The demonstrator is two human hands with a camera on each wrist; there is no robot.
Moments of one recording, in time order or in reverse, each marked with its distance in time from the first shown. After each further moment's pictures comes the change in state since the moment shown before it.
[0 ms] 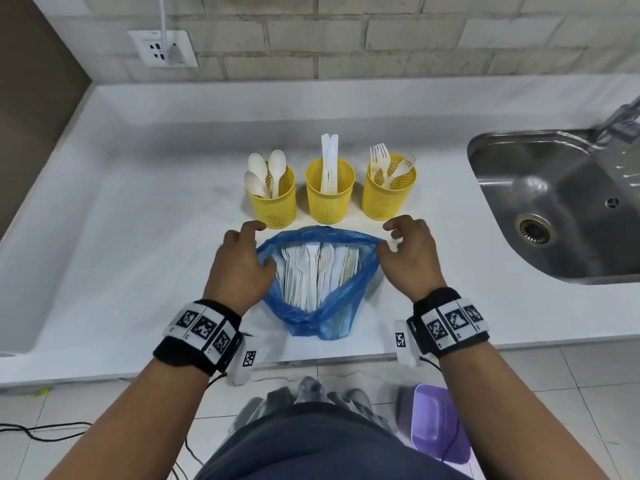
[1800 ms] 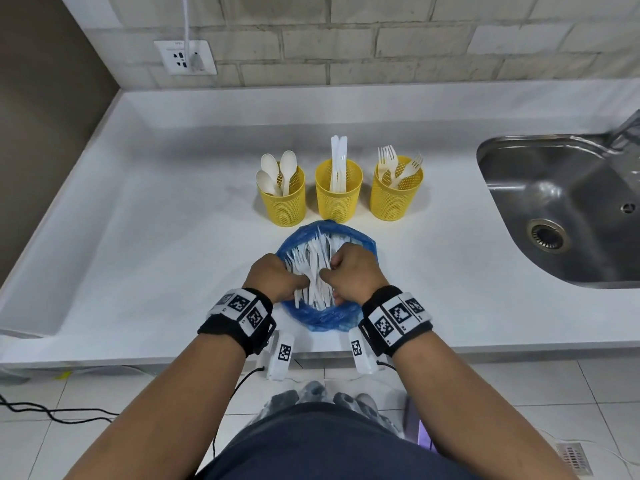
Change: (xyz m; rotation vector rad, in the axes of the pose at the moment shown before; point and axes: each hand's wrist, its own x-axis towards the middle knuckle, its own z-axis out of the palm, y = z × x) left_hand -0.004 0.017 0.031 -0.240 -0.322 -0.476; right_hand -0.024 -0.050 0.061 -0.001 -0.483 0.101
